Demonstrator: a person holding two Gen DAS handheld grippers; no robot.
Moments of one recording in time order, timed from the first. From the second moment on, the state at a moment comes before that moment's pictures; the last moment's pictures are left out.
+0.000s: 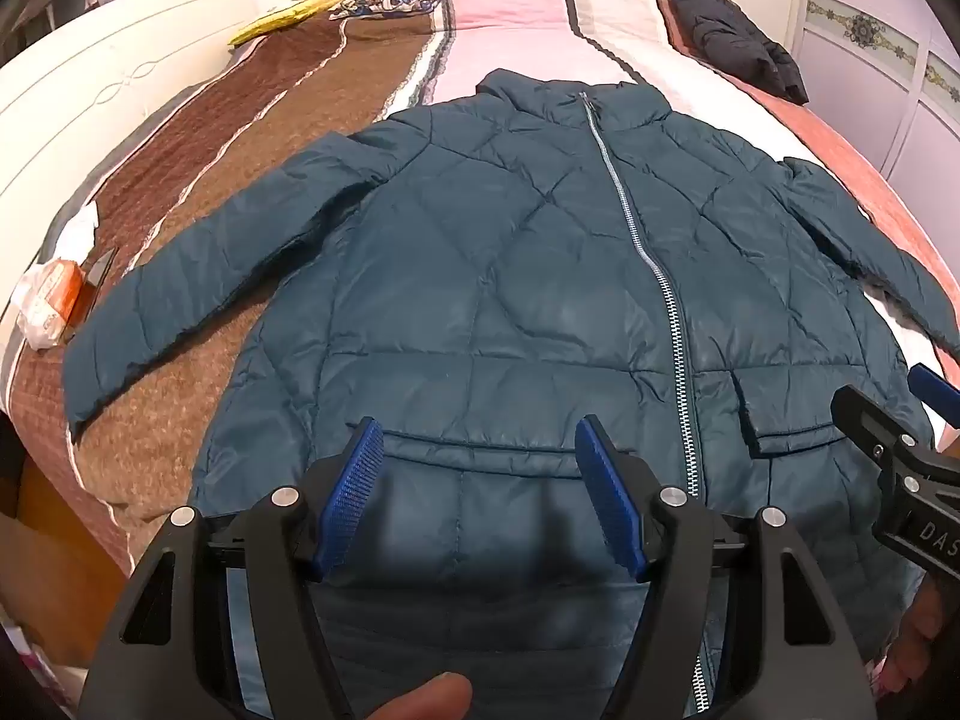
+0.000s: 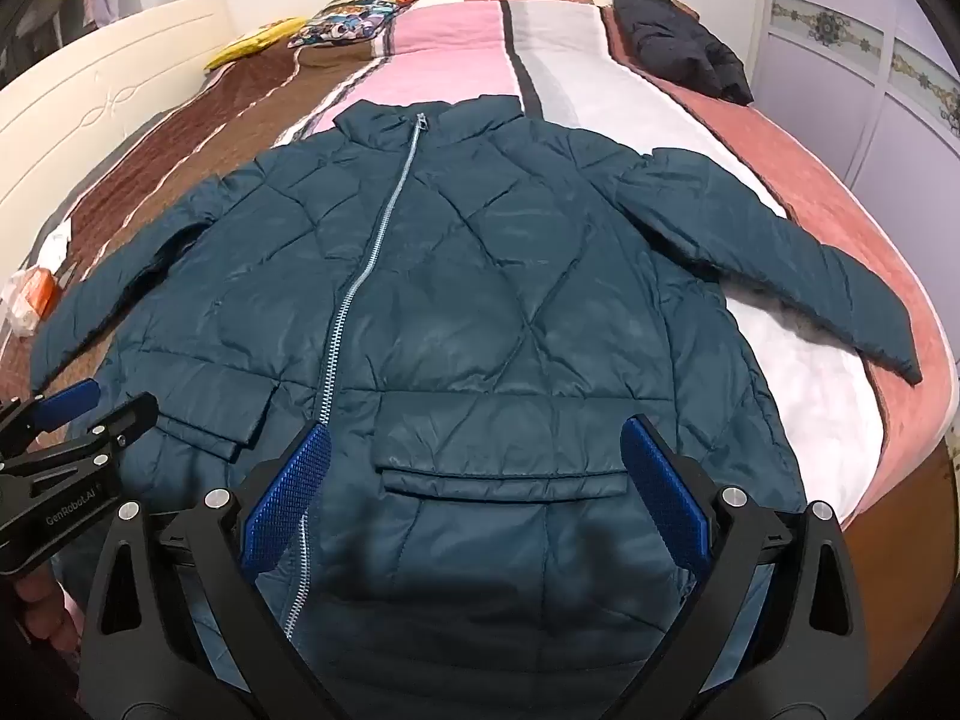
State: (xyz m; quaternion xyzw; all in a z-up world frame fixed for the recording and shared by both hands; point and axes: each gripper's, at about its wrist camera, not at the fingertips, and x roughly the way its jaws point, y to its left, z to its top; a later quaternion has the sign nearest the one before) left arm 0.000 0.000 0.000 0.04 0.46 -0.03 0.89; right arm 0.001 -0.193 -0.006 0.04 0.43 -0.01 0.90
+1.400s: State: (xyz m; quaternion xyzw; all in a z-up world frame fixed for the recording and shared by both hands) left arm -0.001 0.007 -0.002 0.03 0.46 -0.03 0.88; right arm -0.001 -0.191 -0.008 0.03 0.43 -0.02 0.90
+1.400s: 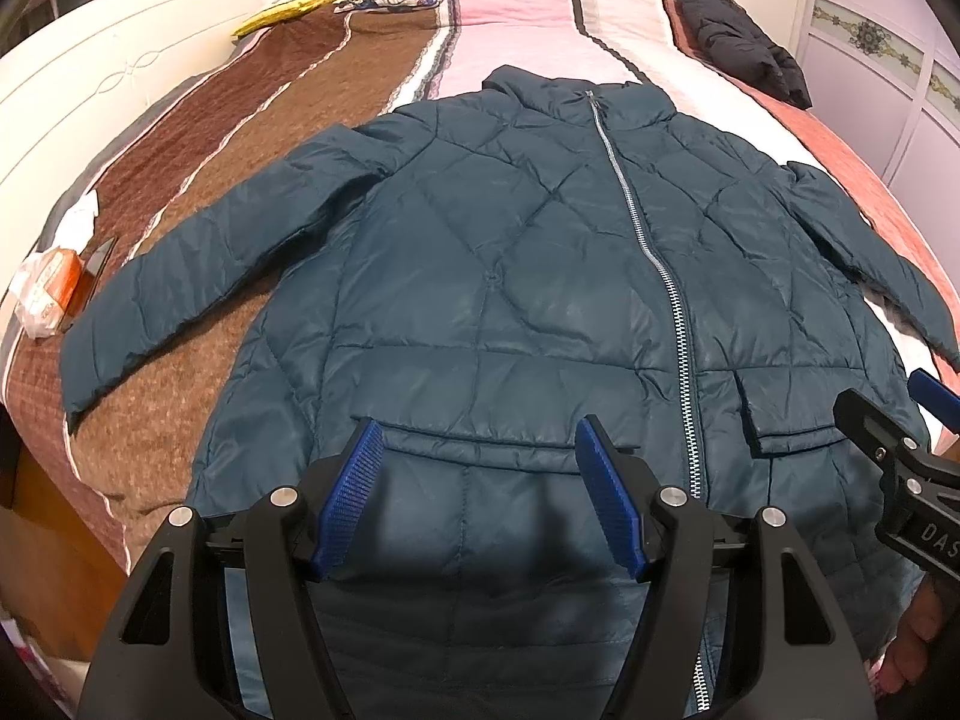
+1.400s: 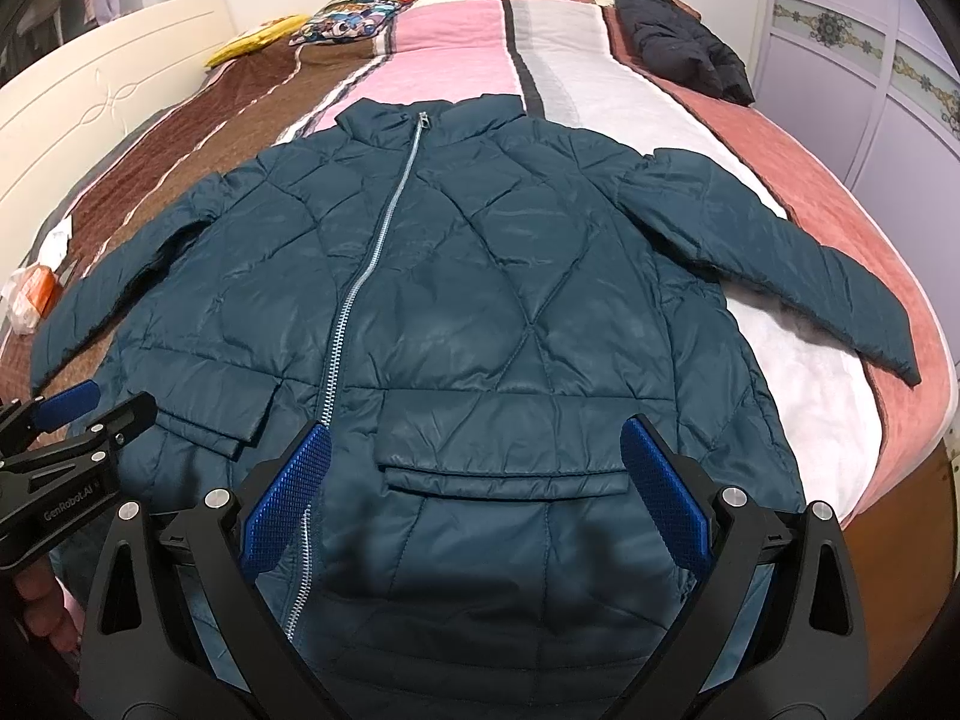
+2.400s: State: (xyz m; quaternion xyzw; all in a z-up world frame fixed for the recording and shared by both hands) left arm 0.000 0.007 -0.002 0.03 0.46 -0.03 0.88; right arm 0.002 -0.196 -0.007 0.04 0.43 -0.02 0.90
